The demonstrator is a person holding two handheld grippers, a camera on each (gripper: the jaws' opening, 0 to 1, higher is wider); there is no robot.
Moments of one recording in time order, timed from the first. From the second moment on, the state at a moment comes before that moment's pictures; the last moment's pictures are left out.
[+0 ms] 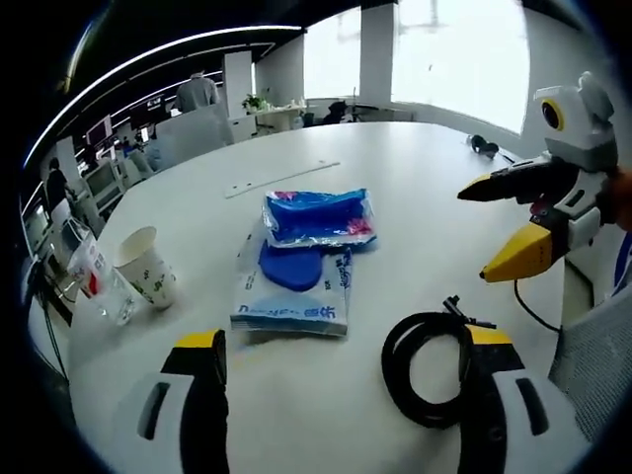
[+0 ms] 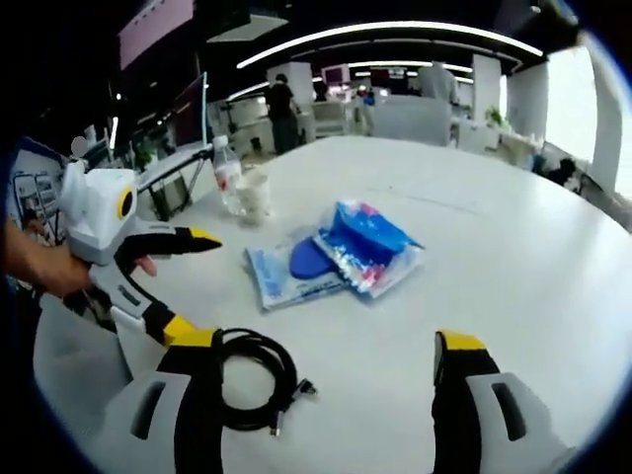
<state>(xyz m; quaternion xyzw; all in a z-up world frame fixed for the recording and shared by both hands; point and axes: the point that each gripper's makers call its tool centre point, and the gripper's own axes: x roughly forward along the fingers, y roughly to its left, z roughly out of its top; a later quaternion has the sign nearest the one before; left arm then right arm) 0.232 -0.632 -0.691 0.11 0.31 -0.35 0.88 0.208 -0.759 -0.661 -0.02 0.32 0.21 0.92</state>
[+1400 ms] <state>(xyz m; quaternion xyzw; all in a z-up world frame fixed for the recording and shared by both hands) 0.276 -0.639 -0.695 0.12 0.31 -0.37 0.87 0.230 -0.785 -0.660 -0.05 0.32 0.16 0.93</state>
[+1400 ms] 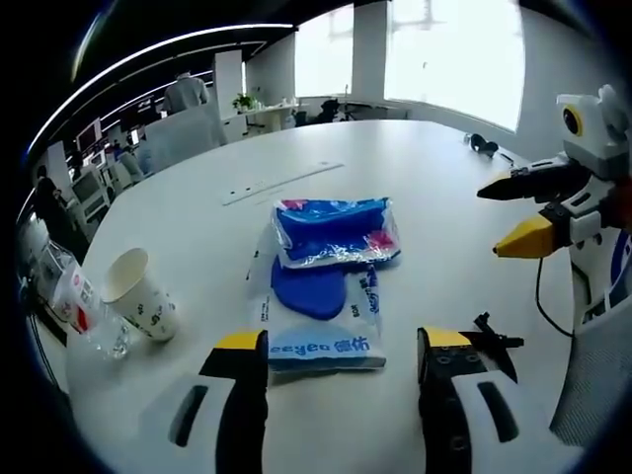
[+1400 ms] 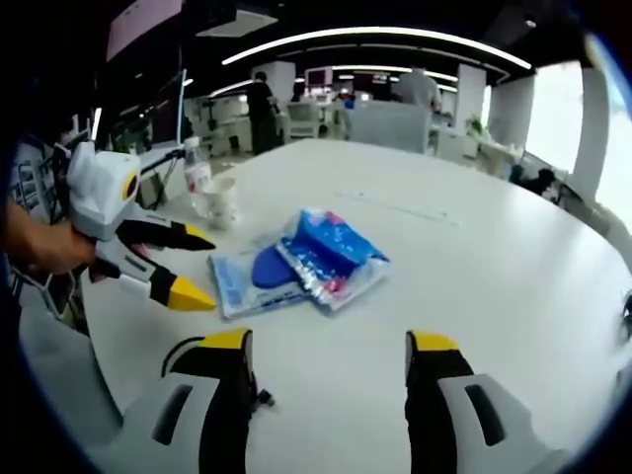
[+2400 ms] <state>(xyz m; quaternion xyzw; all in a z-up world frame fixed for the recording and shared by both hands) 0.316 -0.640 -0.704 0.13 0.31 -0.36 0.87 0.253 -0.783 -0.673 -0.03 0.33 0.15 0.93</state>
